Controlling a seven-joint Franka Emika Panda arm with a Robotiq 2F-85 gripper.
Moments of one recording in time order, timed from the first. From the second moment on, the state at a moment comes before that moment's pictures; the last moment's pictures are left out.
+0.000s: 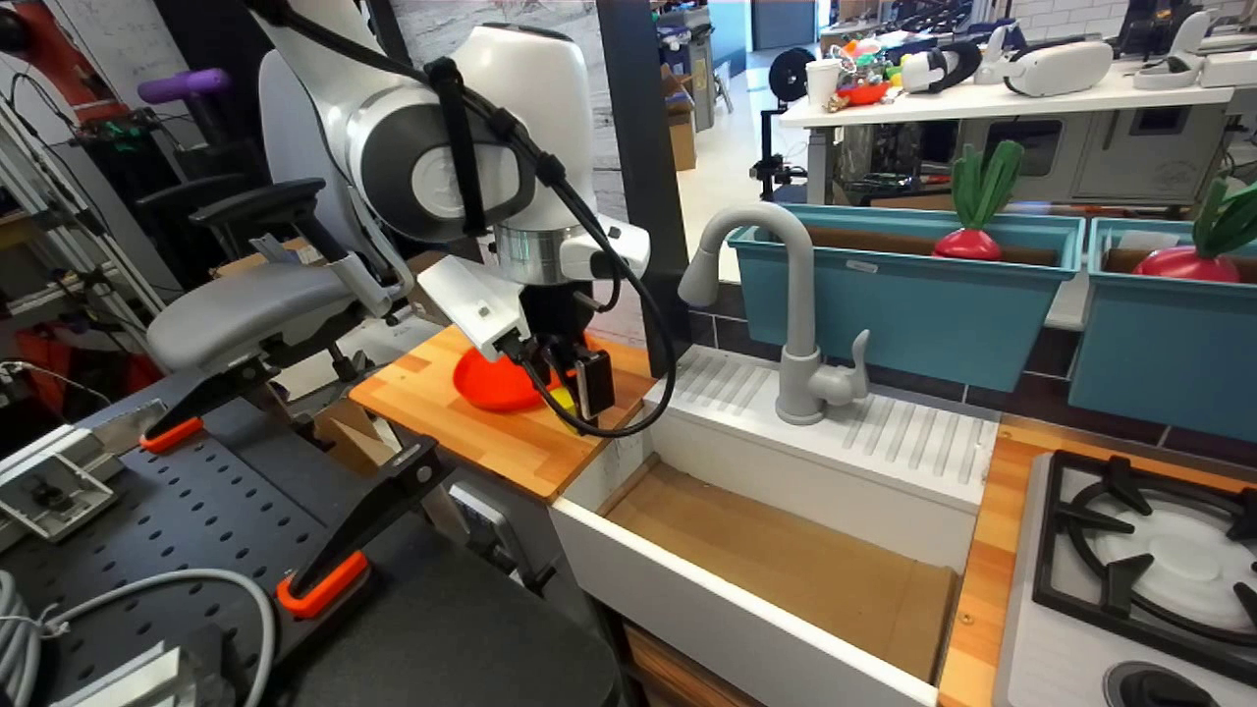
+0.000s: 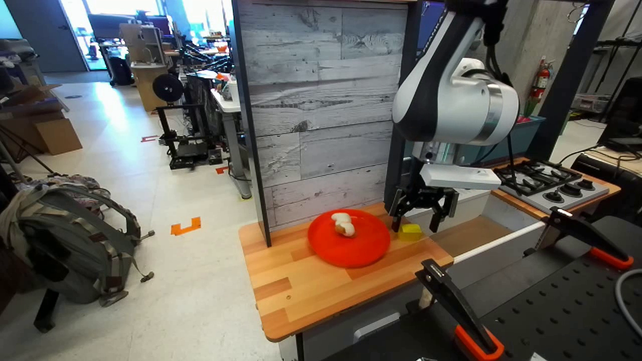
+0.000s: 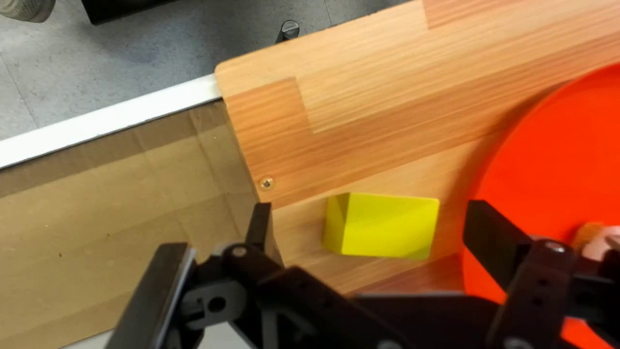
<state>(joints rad) -0.12 0.89 0.05 -1.97 0.24 2.76 -0.06</state>
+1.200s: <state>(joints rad) -0.12 0.91 0.05 -1.94 0.23 2.76 -0.05</state>
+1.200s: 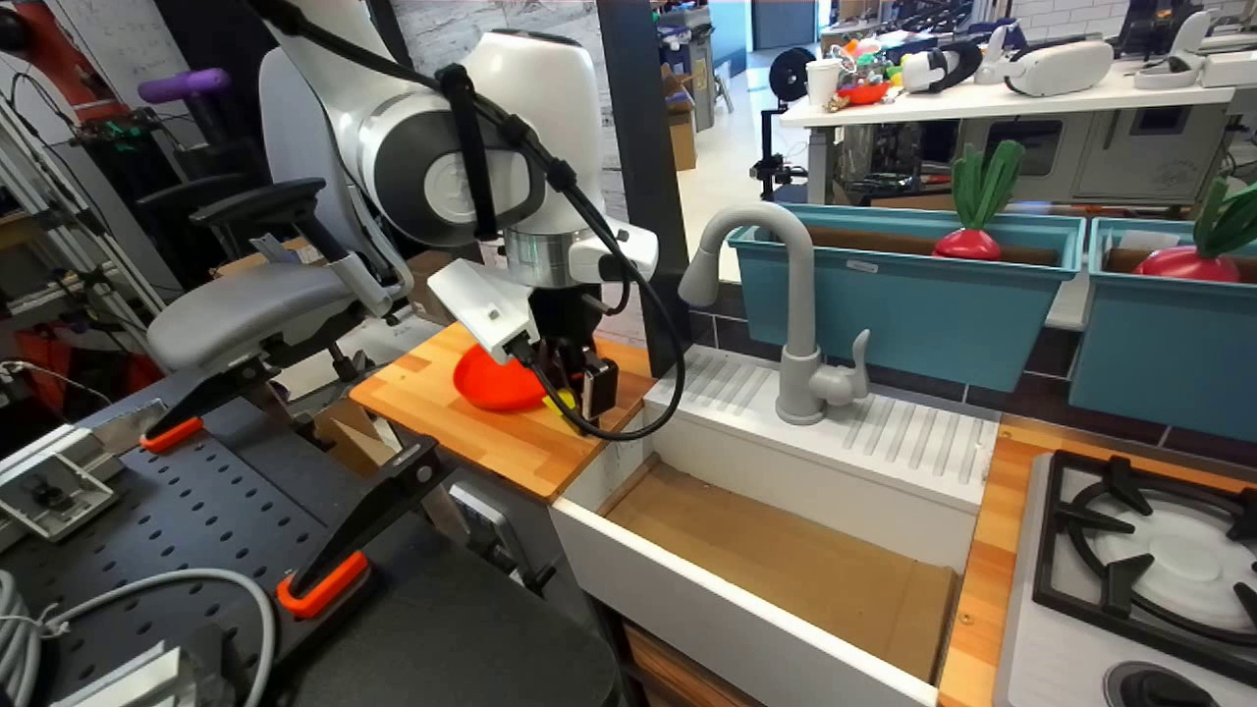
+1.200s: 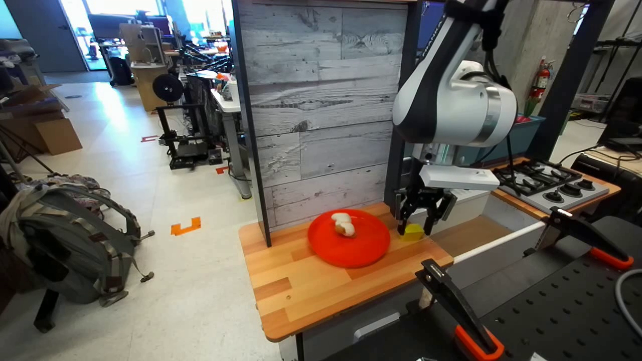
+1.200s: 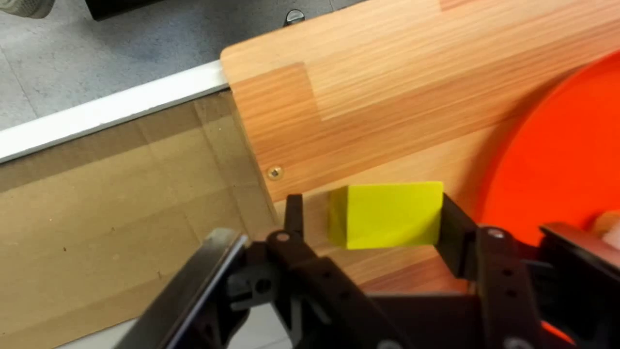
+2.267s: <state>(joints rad) -0.09 0.71 0.10 -2.11 0.22 2.76 -0.07</state>
